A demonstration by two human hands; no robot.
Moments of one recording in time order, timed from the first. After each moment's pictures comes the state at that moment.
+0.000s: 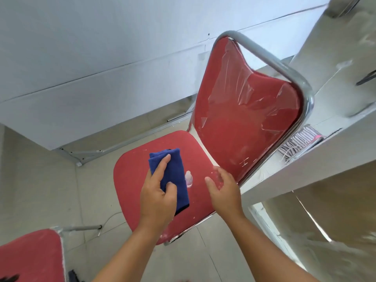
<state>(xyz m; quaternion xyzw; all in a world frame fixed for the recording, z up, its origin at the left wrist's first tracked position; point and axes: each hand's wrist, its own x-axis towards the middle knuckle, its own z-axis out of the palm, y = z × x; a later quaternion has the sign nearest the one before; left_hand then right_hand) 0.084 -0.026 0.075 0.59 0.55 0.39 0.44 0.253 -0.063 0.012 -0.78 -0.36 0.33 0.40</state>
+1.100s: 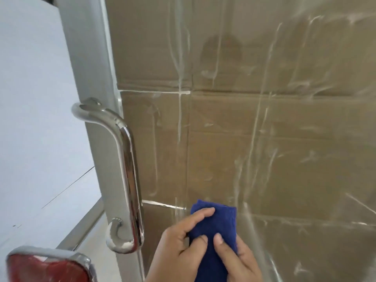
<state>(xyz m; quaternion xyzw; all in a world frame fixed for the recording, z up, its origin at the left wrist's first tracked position) 0.305 -0.252 0.487 0.76 -0.02 0.11 0.64 0.314 -0.379 0.475 -0.42 -0.12 0.14 0.89</state>
